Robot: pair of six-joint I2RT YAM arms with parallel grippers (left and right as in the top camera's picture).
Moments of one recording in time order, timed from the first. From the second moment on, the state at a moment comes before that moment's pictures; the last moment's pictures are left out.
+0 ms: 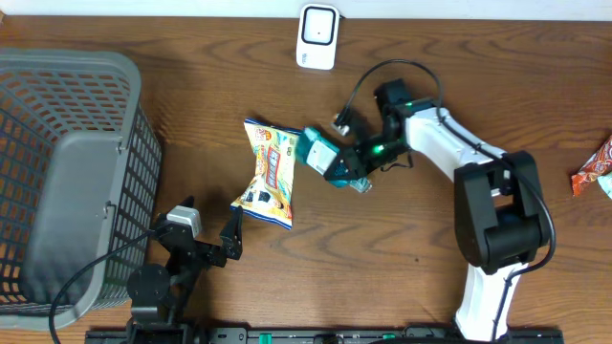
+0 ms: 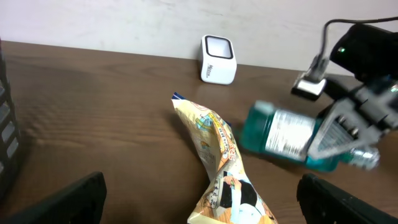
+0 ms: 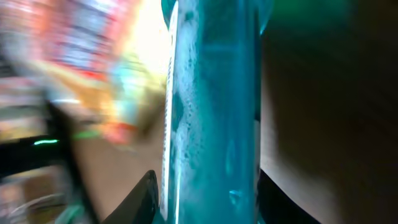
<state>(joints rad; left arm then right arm) -0.02 0.03 0.07 -0.21 0.31 -0.18 0.32 2.07 1.39 -0.80 -0.74 -0.24</state>
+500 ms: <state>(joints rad) -0.02 0.03 0.07 -0.21 0.31 -0.17 0.66 2.04 1.37 -0.79 0.02 -0.01</state>
